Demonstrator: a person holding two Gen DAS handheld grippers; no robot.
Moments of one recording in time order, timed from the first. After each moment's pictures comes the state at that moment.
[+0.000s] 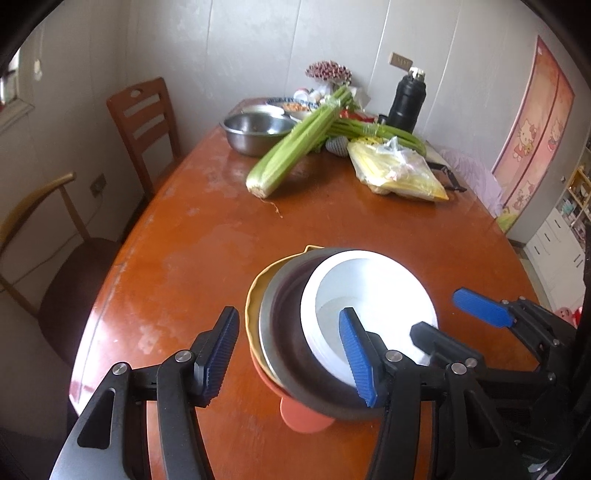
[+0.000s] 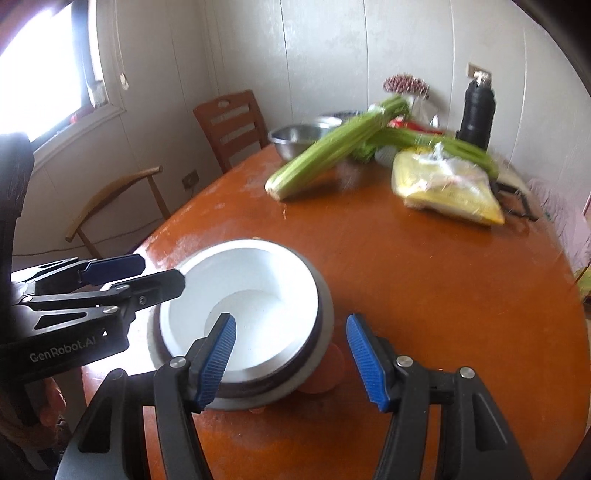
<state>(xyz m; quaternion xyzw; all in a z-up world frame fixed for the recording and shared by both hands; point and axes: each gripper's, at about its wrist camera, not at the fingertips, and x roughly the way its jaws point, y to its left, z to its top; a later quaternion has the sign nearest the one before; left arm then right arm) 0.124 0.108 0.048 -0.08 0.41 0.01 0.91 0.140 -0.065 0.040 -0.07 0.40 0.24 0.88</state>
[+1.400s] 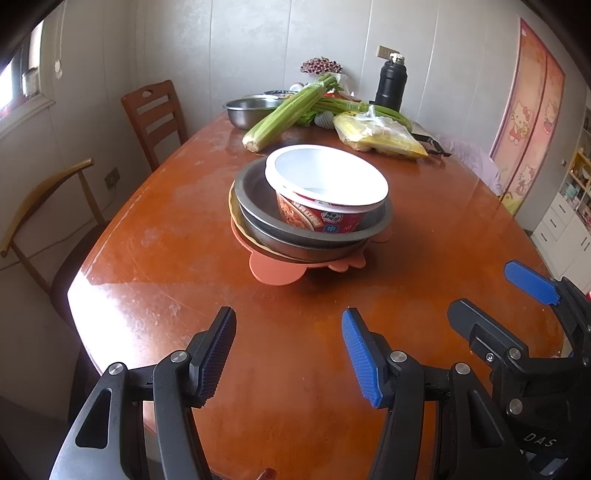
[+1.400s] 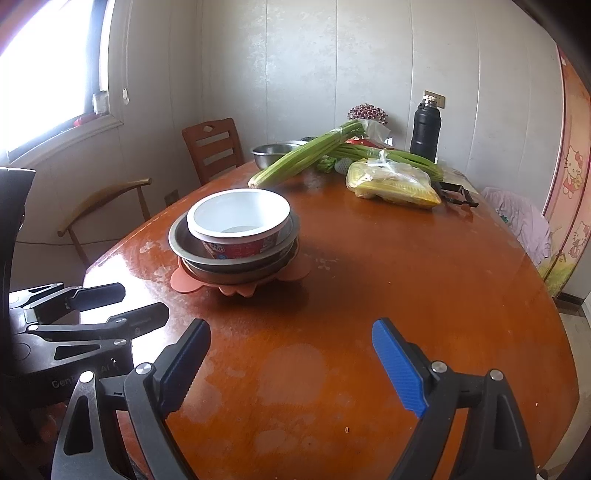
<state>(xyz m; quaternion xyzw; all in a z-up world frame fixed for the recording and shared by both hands) 0.011 0.058 0.003 -0.06 0.41 0.02 0.91 0.014 -0.118 0.020 -0.07 0.33 0.18 0.92</state>
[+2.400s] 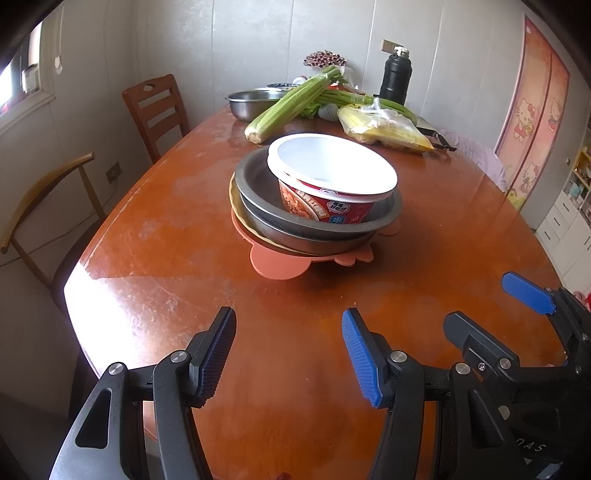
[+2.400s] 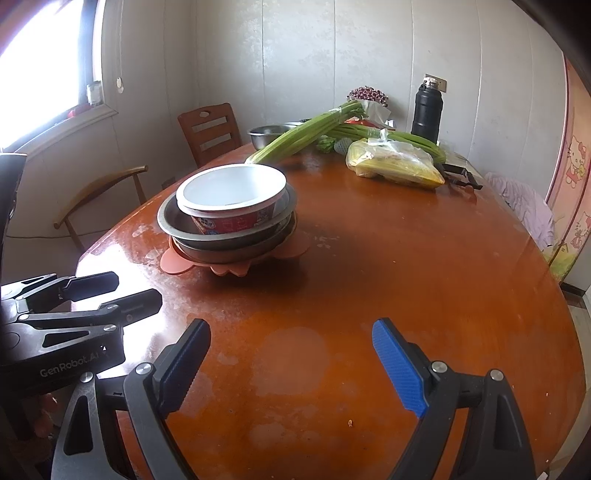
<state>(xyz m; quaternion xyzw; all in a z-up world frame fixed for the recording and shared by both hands) 0.019 0.059 -0.006 -0.06 0.42 0.03 0.91 0.019 -0.118 0.002 -0.07 0.36 0.18 0.91</state>
